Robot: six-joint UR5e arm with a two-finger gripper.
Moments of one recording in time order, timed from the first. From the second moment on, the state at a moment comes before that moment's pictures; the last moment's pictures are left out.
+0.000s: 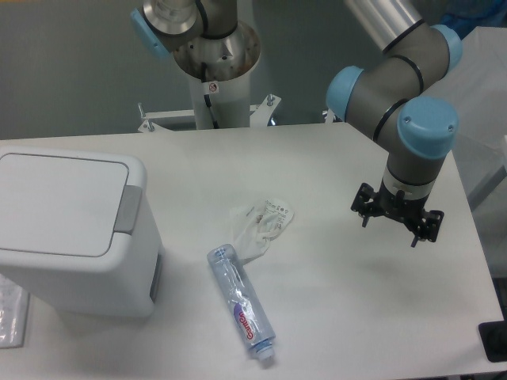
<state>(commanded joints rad) 2.71 -2.04 -1.47 -1.07 1.55 1.21</state>
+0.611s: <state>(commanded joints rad) 2.70 -2.02 -1.49 -1.07 1.32 1.12</state>
